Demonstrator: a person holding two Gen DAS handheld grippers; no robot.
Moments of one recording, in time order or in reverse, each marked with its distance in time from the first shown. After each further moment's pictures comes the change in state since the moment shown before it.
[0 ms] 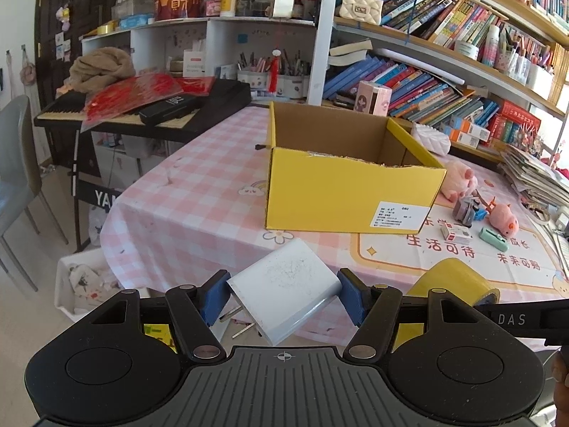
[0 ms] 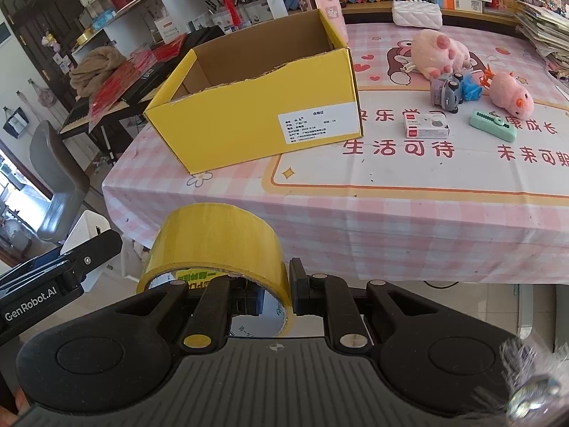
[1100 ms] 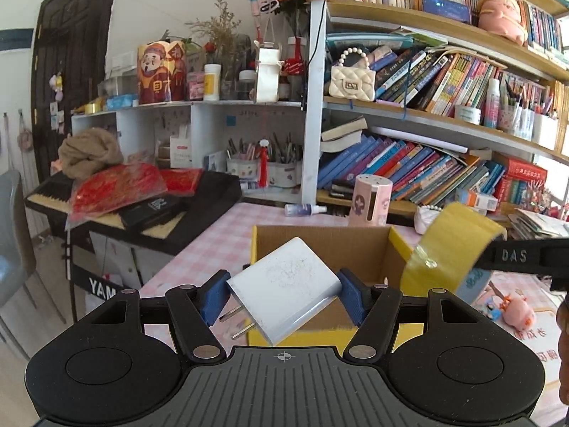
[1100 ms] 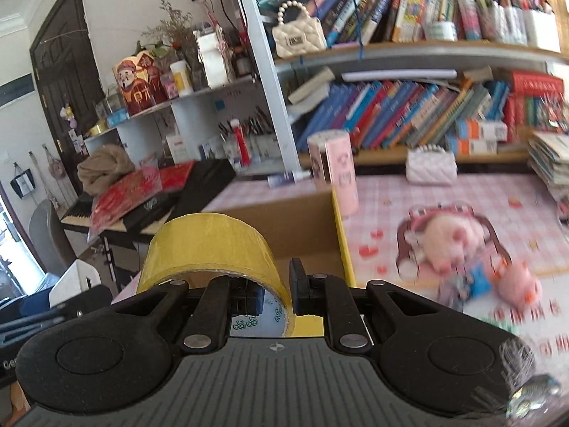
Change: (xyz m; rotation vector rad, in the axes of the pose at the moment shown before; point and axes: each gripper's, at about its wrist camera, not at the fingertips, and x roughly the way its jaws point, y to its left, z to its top) left arm 0.044 -0.034 0.112 0.061 -0.242 0.025; right arm -0.001 -0.001 0.153 -0.102 -0.413 0.008
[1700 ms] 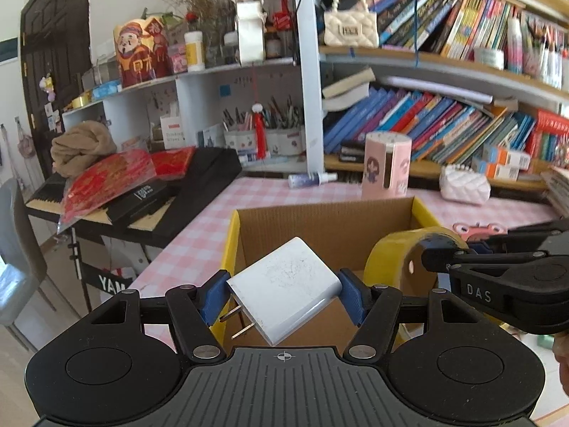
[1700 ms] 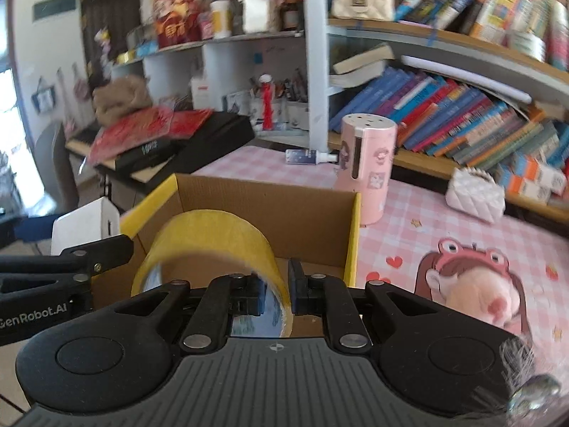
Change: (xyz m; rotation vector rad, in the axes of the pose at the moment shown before) left arm 0.092 -0.040 0.004 0.090 0.129 0.083; right arm 0.110 -0.013 0.002 -0.301 0.136 0.066
